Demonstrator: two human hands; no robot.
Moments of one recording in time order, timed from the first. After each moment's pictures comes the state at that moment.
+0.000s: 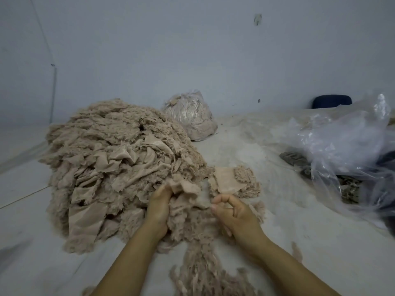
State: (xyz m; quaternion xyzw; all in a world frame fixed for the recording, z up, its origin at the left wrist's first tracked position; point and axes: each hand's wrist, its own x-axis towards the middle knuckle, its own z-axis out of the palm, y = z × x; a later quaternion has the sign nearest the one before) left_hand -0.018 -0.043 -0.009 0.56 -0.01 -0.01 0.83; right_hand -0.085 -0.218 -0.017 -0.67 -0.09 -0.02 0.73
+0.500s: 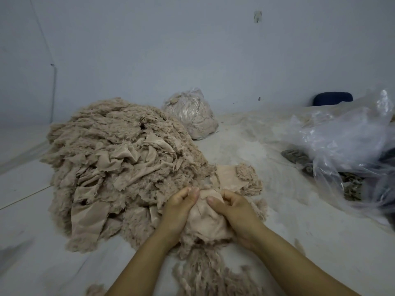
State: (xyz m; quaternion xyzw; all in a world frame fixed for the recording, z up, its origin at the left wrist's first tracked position) left_hand -0.036 -0.060 -0.017 0.61 -0.13 -0.05 0.78; right_hand -0.073 -0.203 -0.005 -0.66 0.01 0.00 0.75
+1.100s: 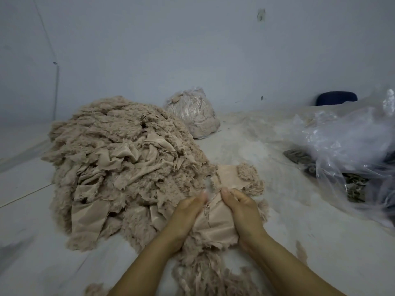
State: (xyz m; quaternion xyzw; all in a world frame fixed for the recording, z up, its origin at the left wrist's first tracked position) left_hand -0.045 -0.068 -0.018 0.70 -0.16 -0.09 0.69; right_hand -0.071 -0.205 -0.013 -0.60 0.05 -0.11 0.79
